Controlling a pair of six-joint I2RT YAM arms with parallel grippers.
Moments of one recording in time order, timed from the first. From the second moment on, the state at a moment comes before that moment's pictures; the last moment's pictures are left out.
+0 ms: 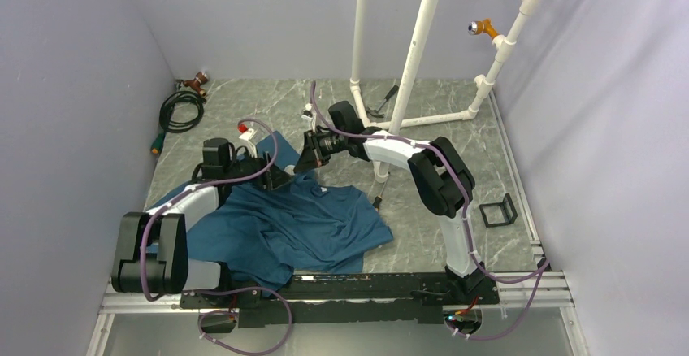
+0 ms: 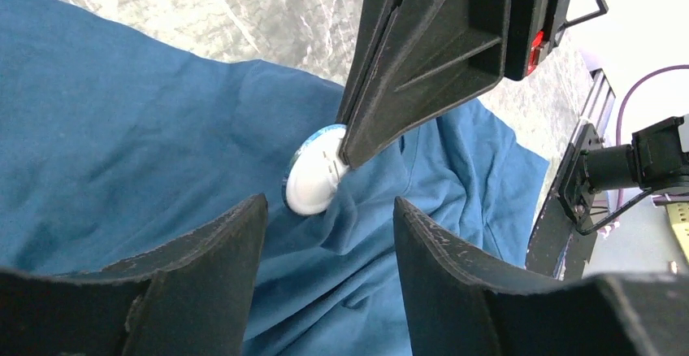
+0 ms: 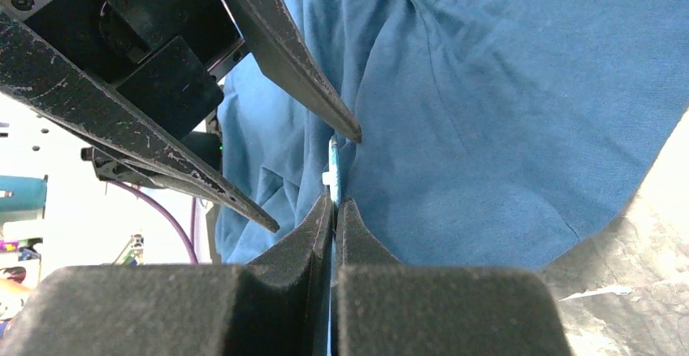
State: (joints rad) left arm -0.03 1.33 0.55 0.20 0.89 -0.17; right arm 0.67 2.12 1.48 0.03 -0.90 0.41
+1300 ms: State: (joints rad) left arm -0.07 1.42 0.63 0.14 0.81 -0.13; right arm 0.68 2.11 1.44 0.08 -0.86 0.41
